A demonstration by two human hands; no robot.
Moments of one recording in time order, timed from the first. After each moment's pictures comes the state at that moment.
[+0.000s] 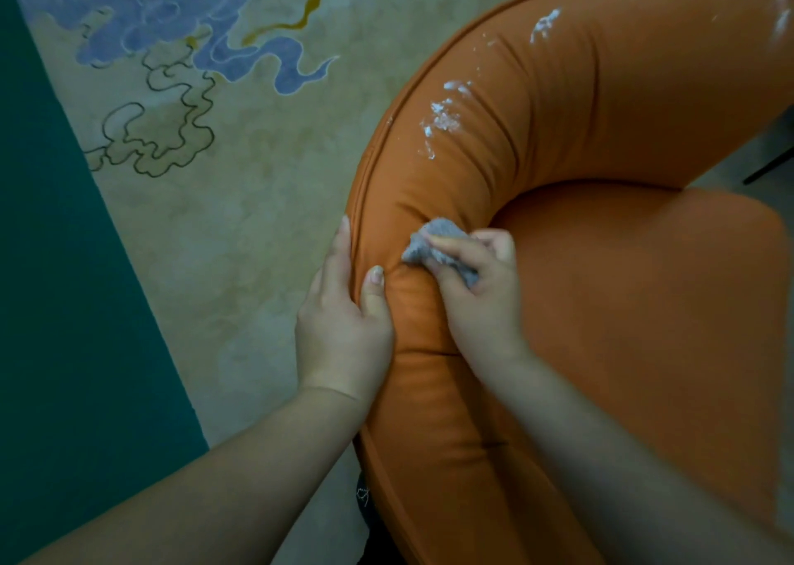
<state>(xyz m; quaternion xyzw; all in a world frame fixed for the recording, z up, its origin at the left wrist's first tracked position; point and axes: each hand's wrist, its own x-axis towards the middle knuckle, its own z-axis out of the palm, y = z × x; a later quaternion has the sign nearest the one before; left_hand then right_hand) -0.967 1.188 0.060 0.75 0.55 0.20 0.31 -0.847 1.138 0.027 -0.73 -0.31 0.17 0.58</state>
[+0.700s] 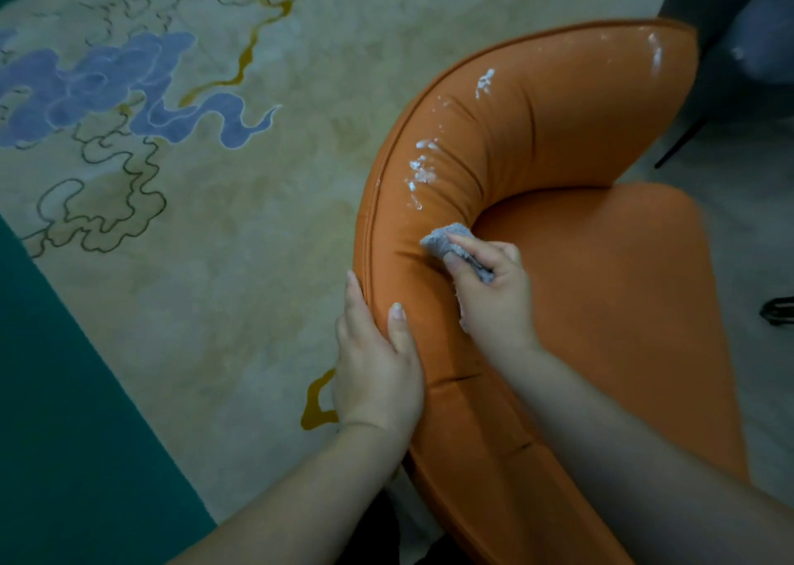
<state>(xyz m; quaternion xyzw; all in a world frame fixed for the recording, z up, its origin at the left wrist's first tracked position) -0.965 1.197 0.074 0.75 0.52 0.14 0.38 -0.846 1.157 0.076 -0.76 -0.14 0.19 0.60</state>
